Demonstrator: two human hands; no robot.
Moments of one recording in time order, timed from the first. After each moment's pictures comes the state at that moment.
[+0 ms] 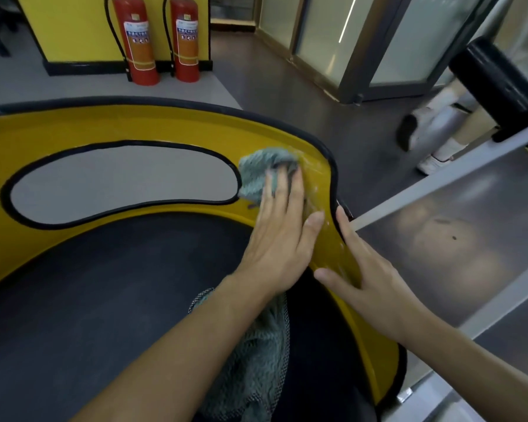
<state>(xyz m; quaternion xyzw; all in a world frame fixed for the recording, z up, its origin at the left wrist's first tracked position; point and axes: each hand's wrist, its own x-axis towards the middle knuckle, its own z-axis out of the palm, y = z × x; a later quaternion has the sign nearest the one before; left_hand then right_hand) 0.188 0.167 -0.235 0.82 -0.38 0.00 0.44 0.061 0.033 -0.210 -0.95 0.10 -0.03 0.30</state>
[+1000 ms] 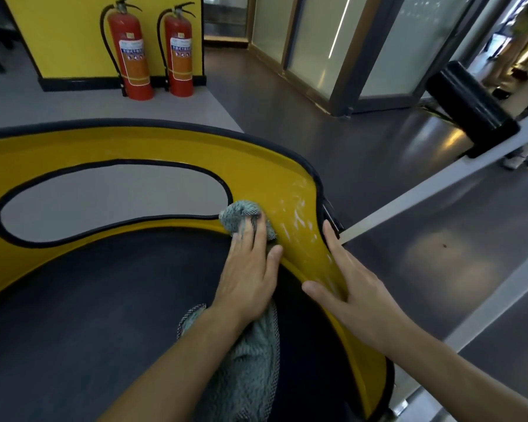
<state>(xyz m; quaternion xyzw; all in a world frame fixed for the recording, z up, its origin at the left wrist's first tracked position) 0.186 0.182 -0.279 0.86 -0.30 -0.08 0.39 0.060 0.037 -0.206 -0.95 0.11 -0.01 0.30</state>
